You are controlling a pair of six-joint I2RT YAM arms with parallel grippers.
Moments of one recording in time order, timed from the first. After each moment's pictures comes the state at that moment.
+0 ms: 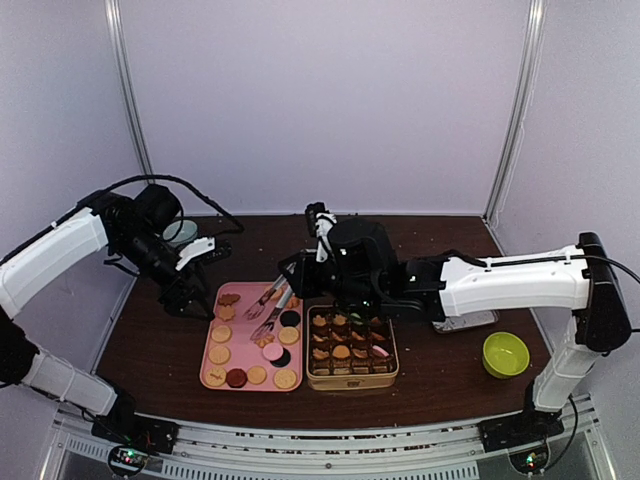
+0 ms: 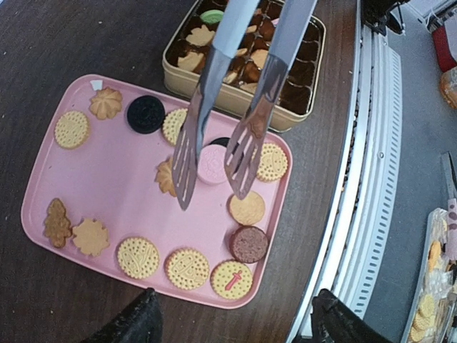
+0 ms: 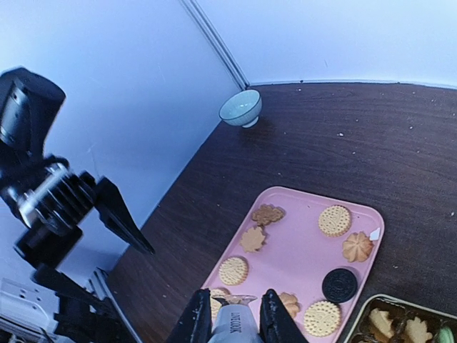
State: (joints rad) left arm -0.41 1.31 1.24 -1.22 0.56 0.68; right arm 1.16 1.70 1.30 0.08 0.28 0.63
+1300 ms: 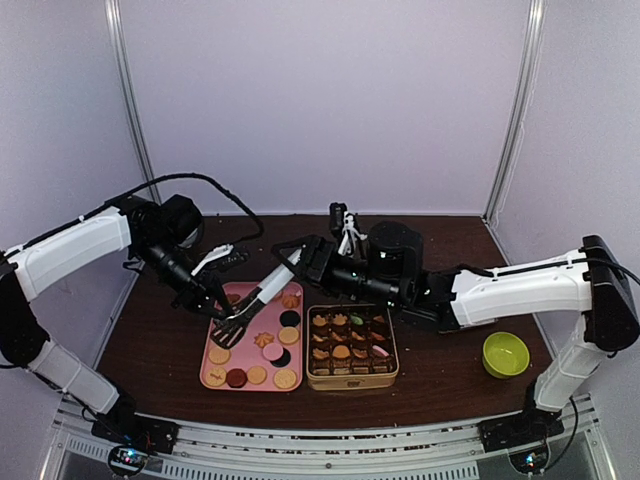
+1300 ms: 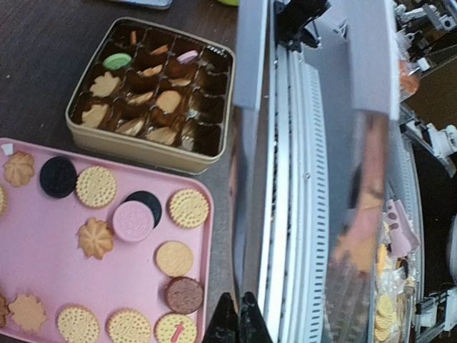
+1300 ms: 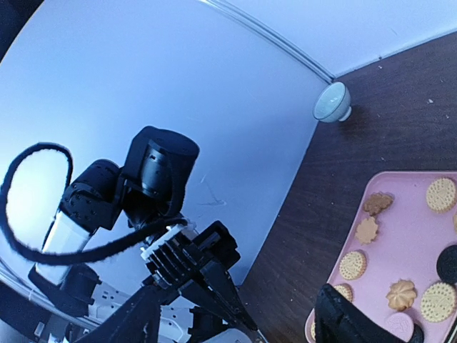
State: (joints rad) left arm -0.49 1.43 1.24 -1.22 0.82 0.75; right arm 1.09 1.64 1.09 0.51 0.02 1.04
